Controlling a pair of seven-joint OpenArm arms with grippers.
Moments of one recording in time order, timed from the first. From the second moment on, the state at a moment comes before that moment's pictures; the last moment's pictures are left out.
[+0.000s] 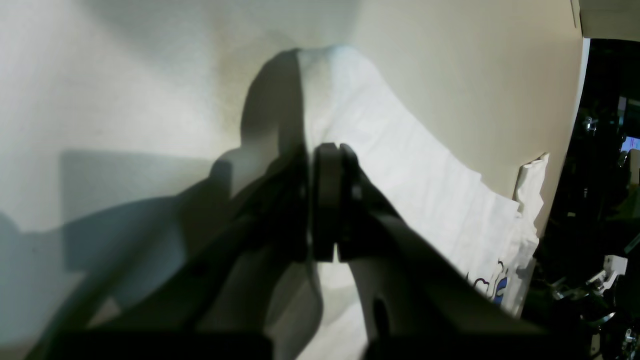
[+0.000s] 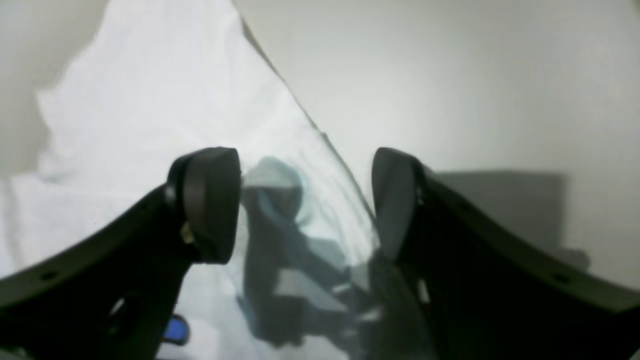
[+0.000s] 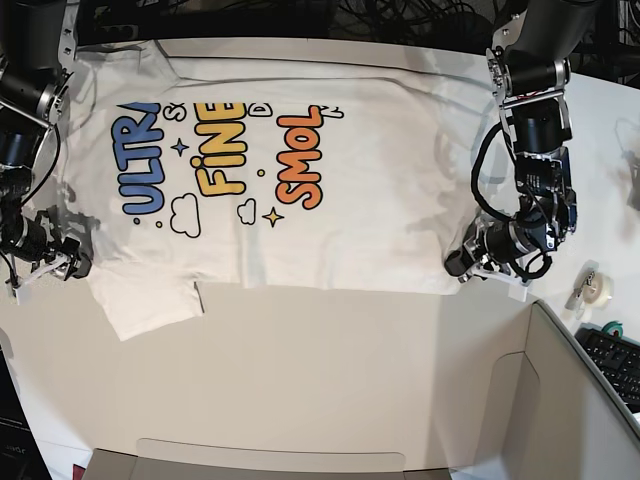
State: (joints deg) left arm -24.0 -15.8 -15.5 47.1 -51.4 -12.5 54.8; right arm 32.0 30.7 19.7 37.6 28.4 30.7 -49.2
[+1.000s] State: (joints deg) left arm -23.9 -15.8 -15.5 47.5 -51.3 -12.5 54.9; right arm 27.7 25.0 14.7 46.0 23.4 31.4 -44.1
